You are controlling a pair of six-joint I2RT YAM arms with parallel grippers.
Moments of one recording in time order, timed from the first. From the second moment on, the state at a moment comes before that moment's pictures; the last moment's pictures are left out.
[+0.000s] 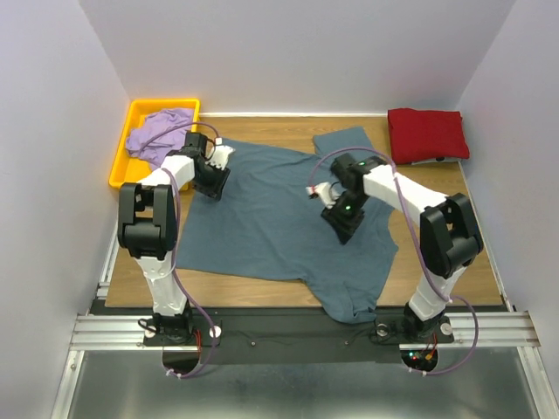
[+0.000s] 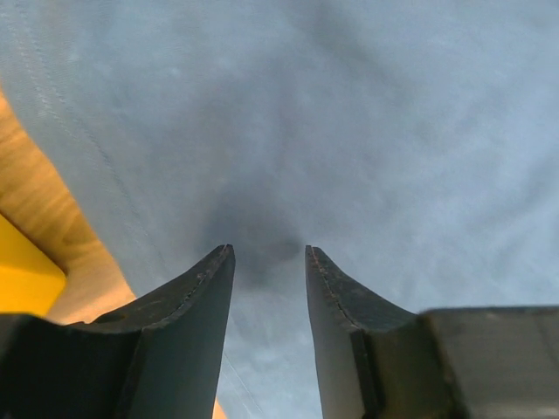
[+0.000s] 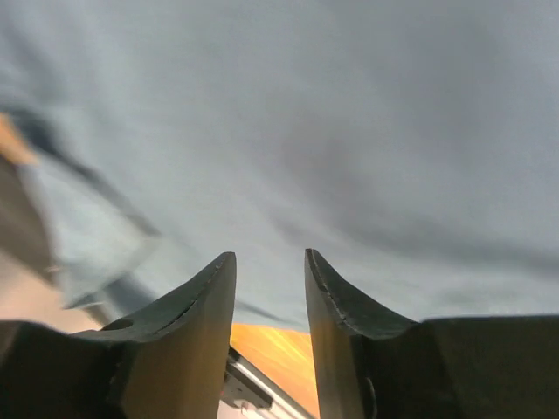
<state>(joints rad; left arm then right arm) -0.10 1.93 1.36 -0.58 0.21 0.39 0.53 1.78 1.36 -1.12 -0.33 -0.47</state>
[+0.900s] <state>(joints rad) -0.10 1.48 0.79 -0.57 0.21 0.54 0.46 1.79 1.10 -1.13 -0.14 -0.55</state>
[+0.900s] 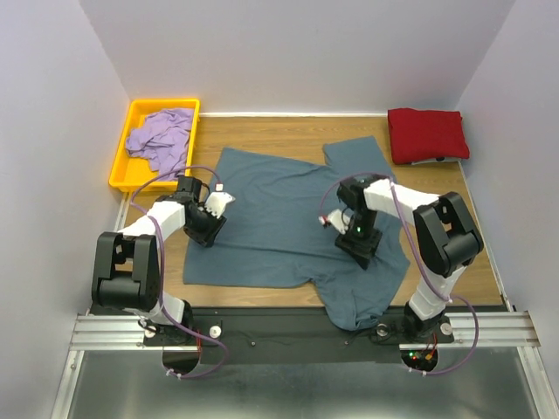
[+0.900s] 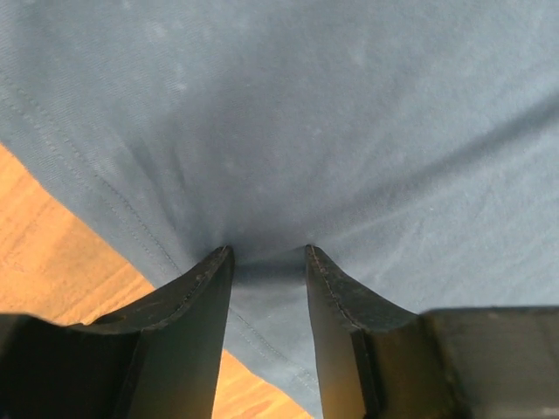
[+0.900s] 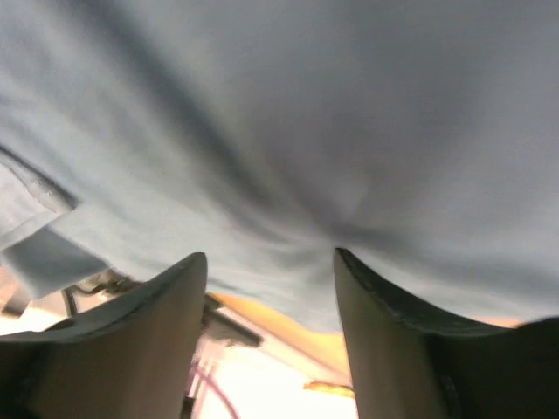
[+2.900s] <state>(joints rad) -0.07 2.18 1.80 -0.41 0.33 0.30 0.02 2.67 2.42 -0.46 -0.11 -0.04</state>
